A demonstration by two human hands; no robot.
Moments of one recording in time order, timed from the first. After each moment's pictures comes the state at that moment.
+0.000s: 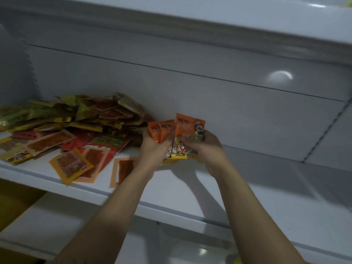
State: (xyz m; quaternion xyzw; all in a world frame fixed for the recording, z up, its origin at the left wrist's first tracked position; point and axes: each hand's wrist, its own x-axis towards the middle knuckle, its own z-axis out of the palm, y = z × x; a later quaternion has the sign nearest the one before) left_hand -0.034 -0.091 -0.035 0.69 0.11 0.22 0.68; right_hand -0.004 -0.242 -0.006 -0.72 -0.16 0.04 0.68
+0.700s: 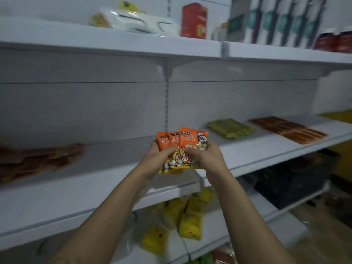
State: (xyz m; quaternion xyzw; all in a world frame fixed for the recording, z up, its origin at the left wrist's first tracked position) left_hand -0.085 -0.480 -0.009 0.69 -0.13 -0.15 0.70; right_hand -0.136 -0.637 -0.006 -0.68 0.08 -0.17 0.71
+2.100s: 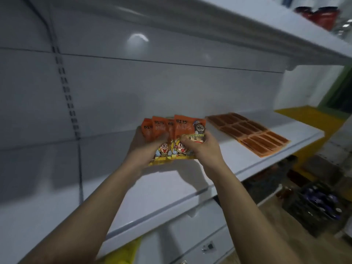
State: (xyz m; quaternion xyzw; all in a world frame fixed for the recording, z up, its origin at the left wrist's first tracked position) left_hand 0.024 -0.768 -0.029 0.67 -0.17 -0.07 0.72; right_hand -0.044 -0.924 -0.018 -0.72 0.13 -0.22 0.65
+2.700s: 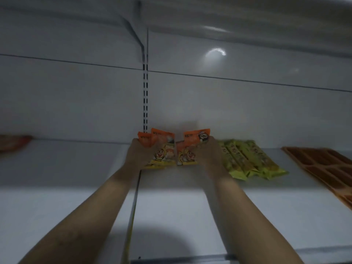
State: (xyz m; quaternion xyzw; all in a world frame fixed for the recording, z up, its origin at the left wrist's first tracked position) left_hand 0.131 -0.641 -0.063 0.81 0.09 0.05 0.58; right_hand 0.115 -0.841 -0.031 -0.88 0.10 -0.12 0.44
